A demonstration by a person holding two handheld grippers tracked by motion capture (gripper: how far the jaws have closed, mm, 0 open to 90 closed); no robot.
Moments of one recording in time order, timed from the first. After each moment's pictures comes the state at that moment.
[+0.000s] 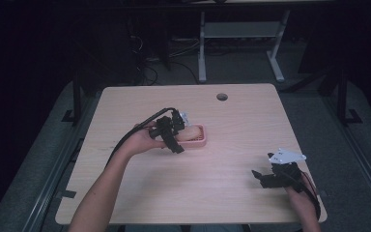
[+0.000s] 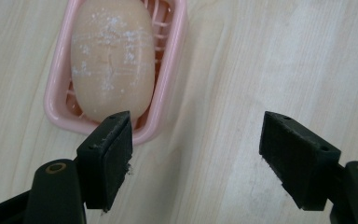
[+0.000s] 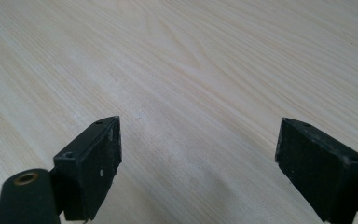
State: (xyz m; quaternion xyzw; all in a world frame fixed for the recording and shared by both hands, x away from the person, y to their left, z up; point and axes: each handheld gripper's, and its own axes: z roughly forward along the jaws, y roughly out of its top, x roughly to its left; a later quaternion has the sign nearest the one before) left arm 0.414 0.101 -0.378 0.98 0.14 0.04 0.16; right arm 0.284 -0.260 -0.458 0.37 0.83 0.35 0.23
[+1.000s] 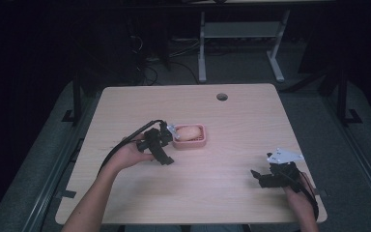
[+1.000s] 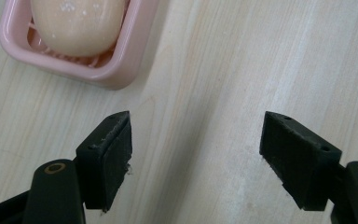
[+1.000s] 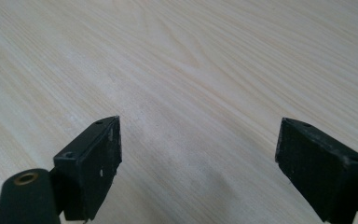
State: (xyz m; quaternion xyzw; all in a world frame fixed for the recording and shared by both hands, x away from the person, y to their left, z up) left arm 0.385 0.135 -0.397 0.97 0.16 0.03 0.16; right arm 0.285 -0.255 -0.459 0.37 0.83 0.34 0.23
